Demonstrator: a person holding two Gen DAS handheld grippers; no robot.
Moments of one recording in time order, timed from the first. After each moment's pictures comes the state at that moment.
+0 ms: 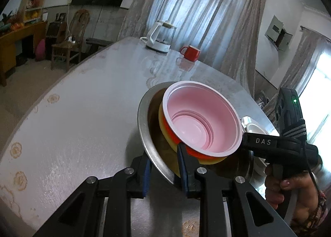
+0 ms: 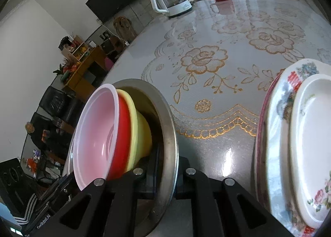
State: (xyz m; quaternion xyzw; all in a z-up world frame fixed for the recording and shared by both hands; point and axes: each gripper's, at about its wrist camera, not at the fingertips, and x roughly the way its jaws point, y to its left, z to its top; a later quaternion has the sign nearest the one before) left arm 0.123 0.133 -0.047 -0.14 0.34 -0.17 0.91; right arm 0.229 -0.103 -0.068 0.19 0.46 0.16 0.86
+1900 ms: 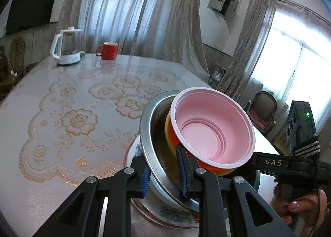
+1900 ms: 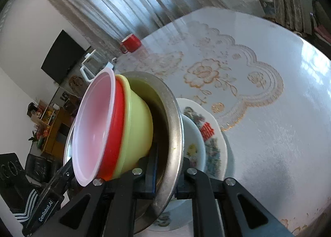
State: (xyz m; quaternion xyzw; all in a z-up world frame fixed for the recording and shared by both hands) left arm 0.168 -0.091 -0.002 -0.03 0.33 -0.34 0.88; right arm 0.140 -0.310 -0.023 0.31 0.38 -0.04 0.87
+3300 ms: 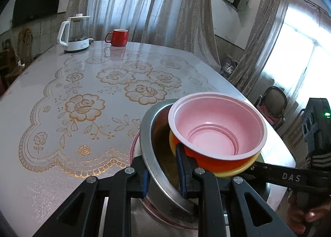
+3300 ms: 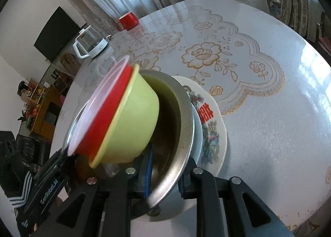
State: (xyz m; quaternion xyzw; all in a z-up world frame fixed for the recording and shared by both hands) left arm 0.174 -0.094 -0.020 -0.03 0.36 -0.31 0.88; right arm 0.145 -0.296 -0.031 0.26 0.45 -0.04 0.86
